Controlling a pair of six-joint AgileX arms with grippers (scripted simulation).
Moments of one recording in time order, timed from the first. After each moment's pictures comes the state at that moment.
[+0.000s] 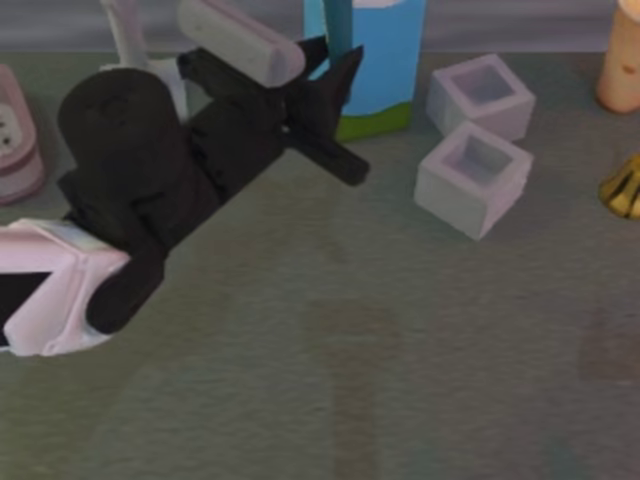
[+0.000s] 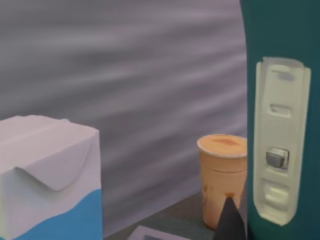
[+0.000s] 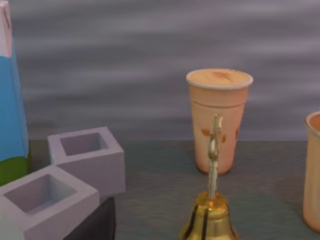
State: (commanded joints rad) left arm -0.59 1.59 0.73 0.95 0.19 -0.02; right arm 0.00 0.00 0.00 0.00 0.00 0.00
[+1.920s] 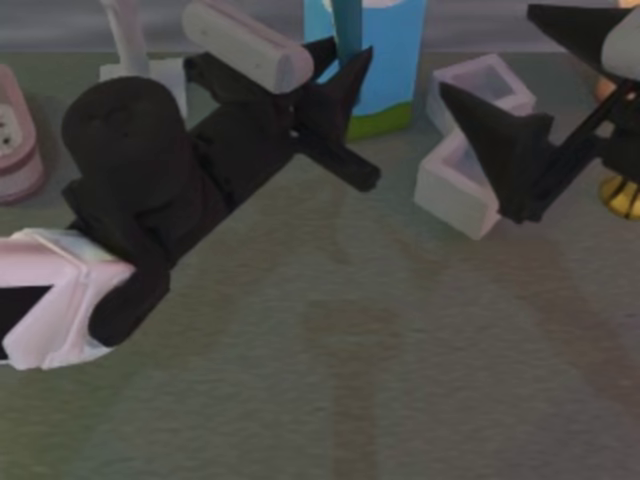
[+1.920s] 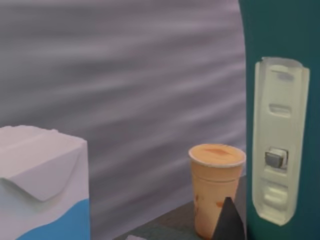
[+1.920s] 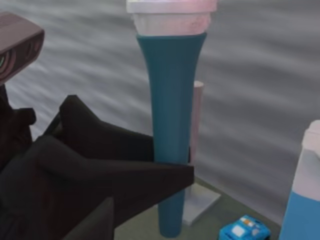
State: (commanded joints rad) left arm -0.62 1.57 0.72 0.96 0.16 -0.02; right arm 0.45 1.12 0.69 0.42 -0.36 -0.06
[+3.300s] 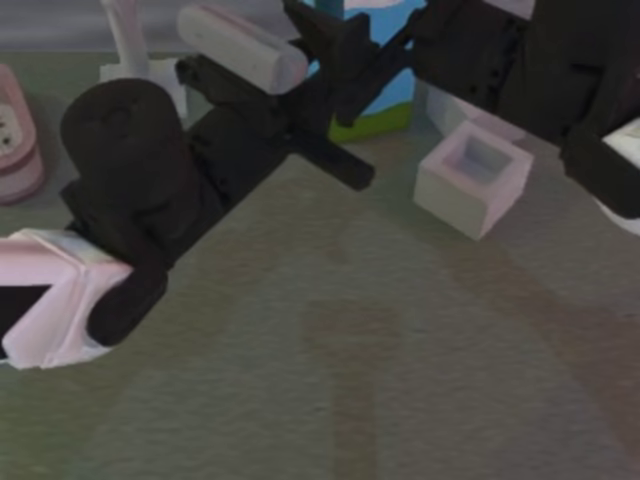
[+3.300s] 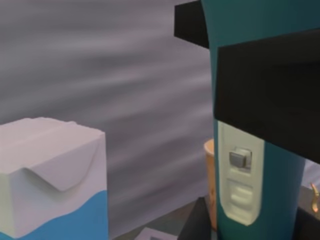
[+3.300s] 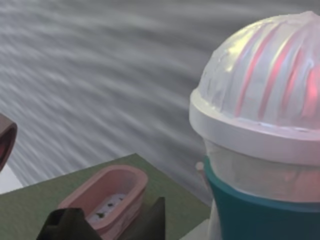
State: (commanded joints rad) left arm -0.62 1.57 0.72 0.96 0.16 -0.02; right arm 0.61 1.62 1.07 0.52 -0.28 -0.06
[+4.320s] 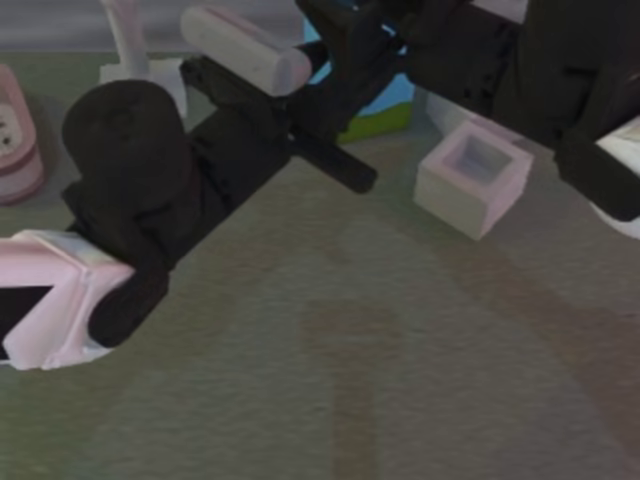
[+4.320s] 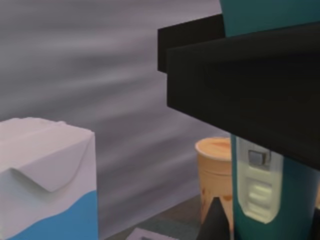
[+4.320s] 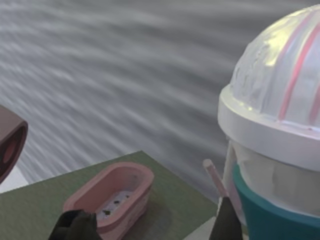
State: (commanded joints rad) left arm -0.62 1.57 0.72 0.96 0.16 -0.02; right arm 0.61 1.62 1.07 0.52 -0.28 -0.06
